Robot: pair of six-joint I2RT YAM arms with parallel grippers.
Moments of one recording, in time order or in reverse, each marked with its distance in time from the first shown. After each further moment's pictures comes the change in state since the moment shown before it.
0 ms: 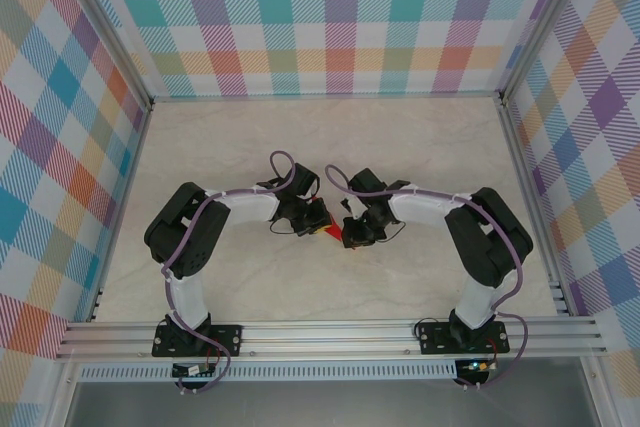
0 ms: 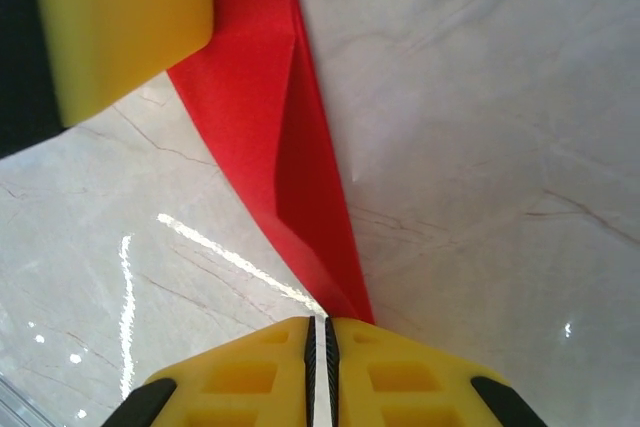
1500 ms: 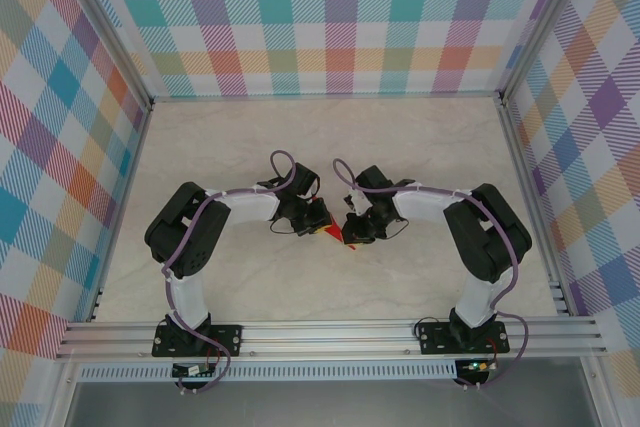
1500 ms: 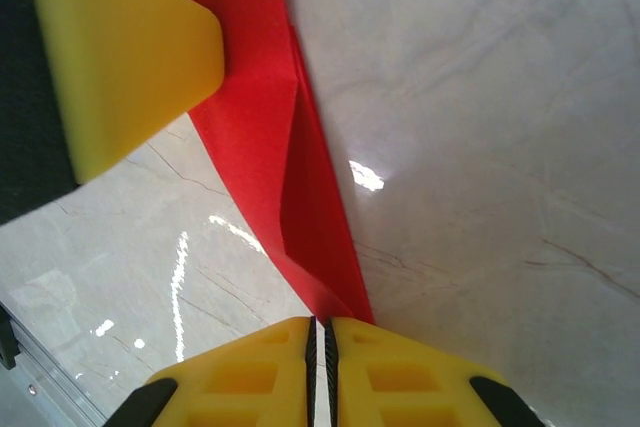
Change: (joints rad) left arm 0.000 0.003 0.006 -0.005 0.000 0.003; right arm -0.055 0.025 -0.018 0.065 -0.118 0.010
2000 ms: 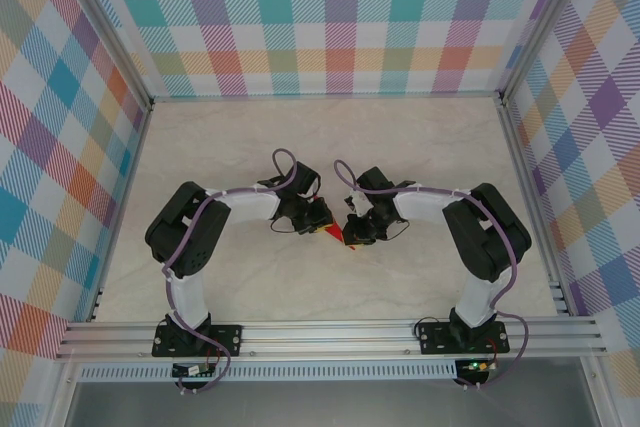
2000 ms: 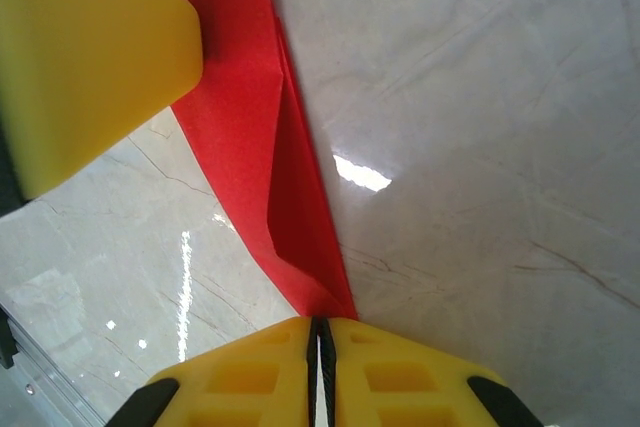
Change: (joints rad) left arm 0.000 -0.008 0.005 0.014 0.013 0.042; right arm -0.003 0.008 -0.015 0.021 -0.011 -0.003
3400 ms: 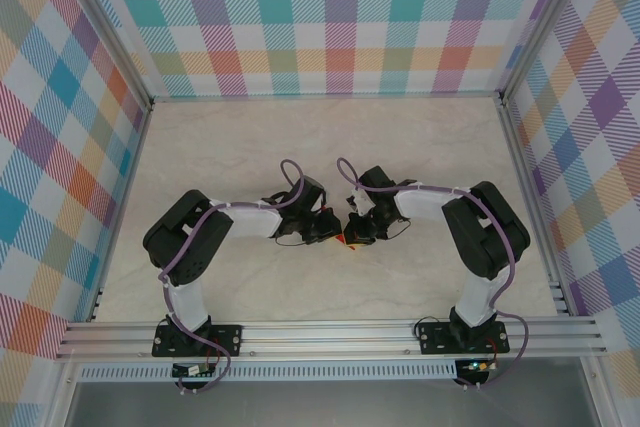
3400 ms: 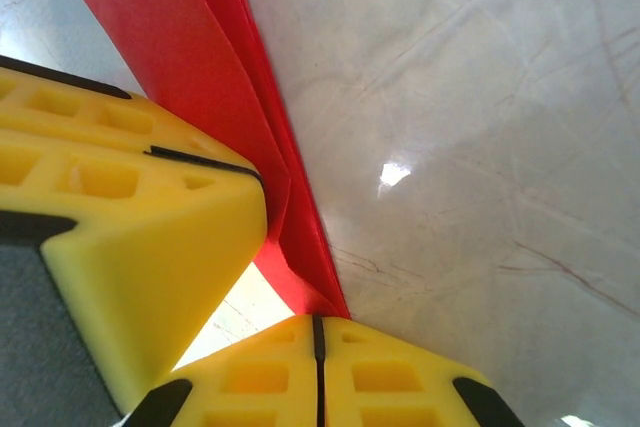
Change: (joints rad) left arm -0.092 -0.038 -0.128 0.214 -0.016 -0.013; right arm -0.012 0.015 0.005 -0.008 -0.030 0.019
